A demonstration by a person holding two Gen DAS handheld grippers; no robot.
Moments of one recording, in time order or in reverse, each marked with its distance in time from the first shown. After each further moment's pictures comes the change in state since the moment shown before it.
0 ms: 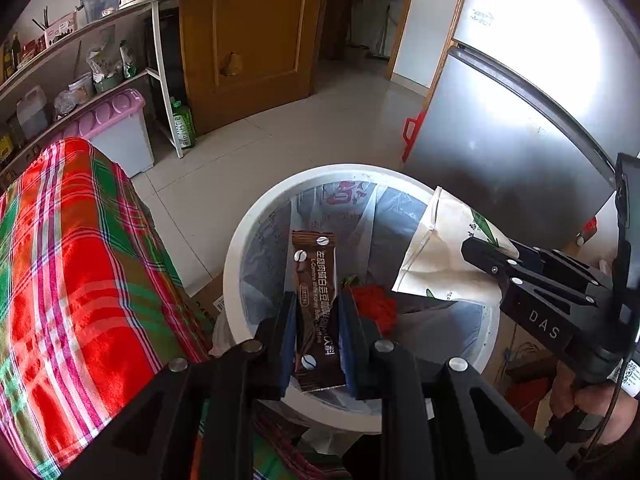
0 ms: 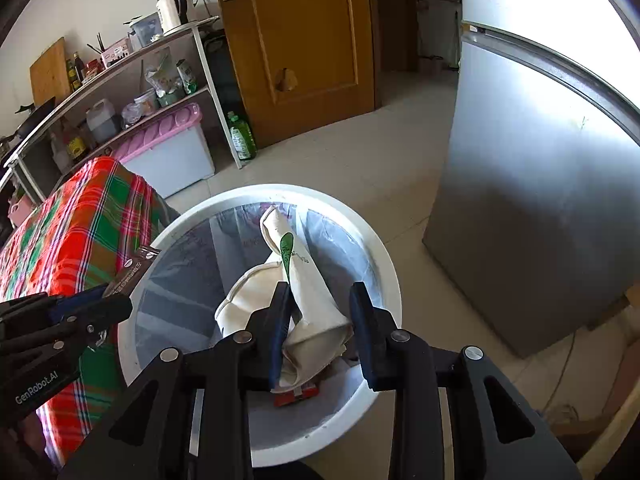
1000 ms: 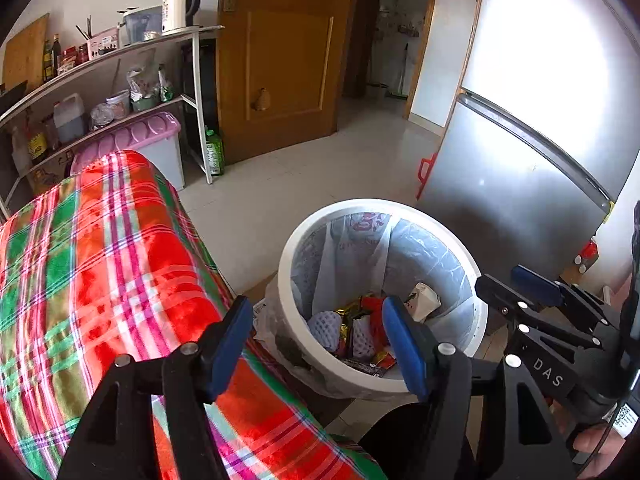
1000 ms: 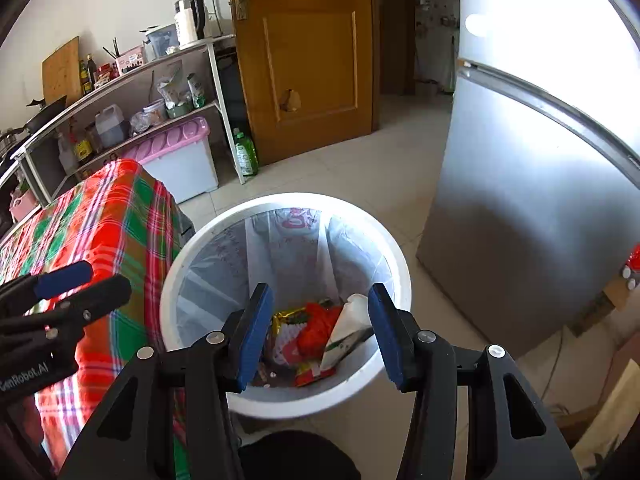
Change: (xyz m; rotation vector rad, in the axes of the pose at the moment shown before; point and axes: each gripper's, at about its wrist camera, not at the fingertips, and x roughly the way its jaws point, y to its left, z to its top) left arm -0.075 0.021 -0.025 -0.064 -0.162 0.063; right arm -0.063 0.042 -0.026 -0.031 -0.102 -0.042
